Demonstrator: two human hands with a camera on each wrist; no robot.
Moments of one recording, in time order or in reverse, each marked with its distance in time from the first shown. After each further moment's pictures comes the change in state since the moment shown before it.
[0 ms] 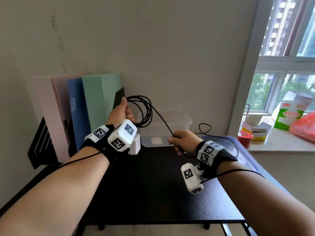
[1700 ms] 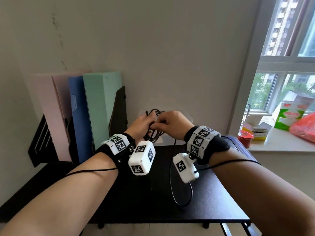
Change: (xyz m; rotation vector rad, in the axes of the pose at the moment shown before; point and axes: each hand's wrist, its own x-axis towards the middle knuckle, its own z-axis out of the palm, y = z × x) left_hand -0.027 -0.039 0.026 0.483 -0.301 -0.009; right_hand -0.009 -0.074 0.002 -0.447 0.172 -0.437
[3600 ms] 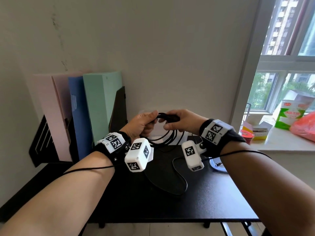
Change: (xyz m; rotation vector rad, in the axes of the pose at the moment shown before) left_hand -0.003 0.007 -0.012 -0.110 -0.237 -0.031; right_hand 0.002 0.034 -0.024 0.392 -0.231 0.134
